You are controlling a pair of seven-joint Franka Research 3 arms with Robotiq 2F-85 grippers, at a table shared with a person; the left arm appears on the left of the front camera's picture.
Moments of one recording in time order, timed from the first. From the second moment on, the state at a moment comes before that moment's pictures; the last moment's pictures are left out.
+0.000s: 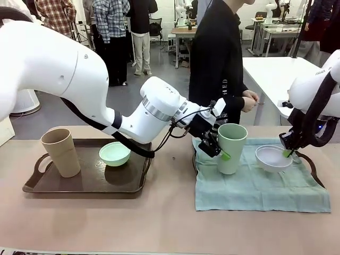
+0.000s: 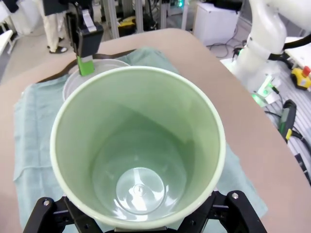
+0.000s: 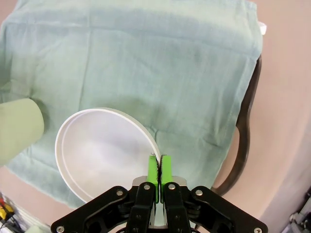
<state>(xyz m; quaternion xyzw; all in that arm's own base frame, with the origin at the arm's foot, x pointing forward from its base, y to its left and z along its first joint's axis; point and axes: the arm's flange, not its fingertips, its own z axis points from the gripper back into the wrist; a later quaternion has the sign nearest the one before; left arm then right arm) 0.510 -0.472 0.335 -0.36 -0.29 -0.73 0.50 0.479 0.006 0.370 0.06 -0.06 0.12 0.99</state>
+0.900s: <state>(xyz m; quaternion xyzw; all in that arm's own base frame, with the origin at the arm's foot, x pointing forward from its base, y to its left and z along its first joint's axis) 0.527 -0.470 0.332 -0.33 -0.29 -0.73 0.52 0.487 -0.010 0.367 0.04 -0.08 0.12 0.99</state>
